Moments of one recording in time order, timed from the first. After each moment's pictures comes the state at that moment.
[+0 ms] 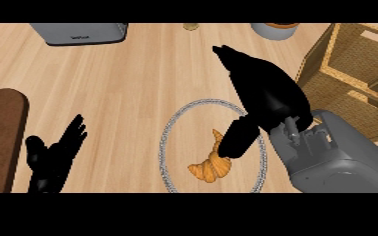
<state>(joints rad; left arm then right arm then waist) 0.13 0.33 -0.10 -1.49 0.22 0.14 0.18 -0.84 -0.42 0.57 -1.80 0.14 0.23 1.23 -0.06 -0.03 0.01</state>
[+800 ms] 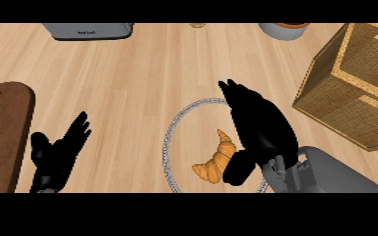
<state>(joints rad) 0.11 0.33 -0.11 -1.48 0.21 0.12 0.19 -0.64 -0.43 0.71 -1.86 0.27 0.17 1.24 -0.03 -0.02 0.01</state>
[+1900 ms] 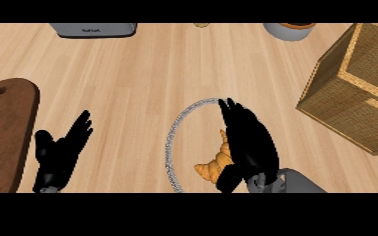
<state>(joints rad) 0.10 0.31 -0.11 -1.48 0.18 0.12 0.21 -0.42 -0.30 0.75 -1.78 0.55 0.12 1.15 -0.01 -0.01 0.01</state>
